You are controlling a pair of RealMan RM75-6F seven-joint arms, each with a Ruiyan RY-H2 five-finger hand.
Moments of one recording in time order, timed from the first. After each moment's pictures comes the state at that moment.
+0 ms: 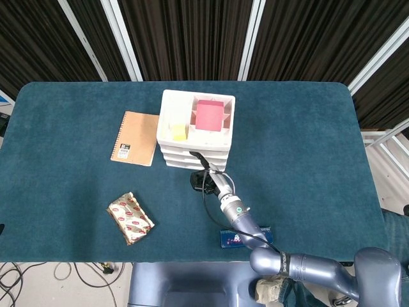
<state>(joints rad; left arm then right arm) -0.01 -0.85 -0.02 -1.77 1.43 1.47 -0.10 0.81 -1.79 0.47 -1.52 -0.80 0.80 0.38</state>
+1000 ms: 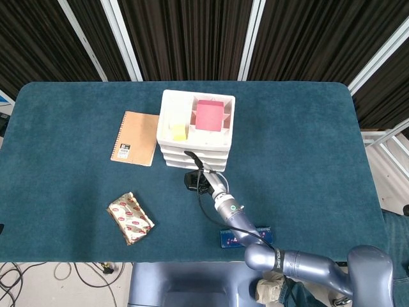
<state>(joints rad) -0.01 -0.84 -0.02 -1.77 1.43 1.47 -0.10 0.84 -1.83 0.50 -1.46 -0.78 0.75 0.39</state>
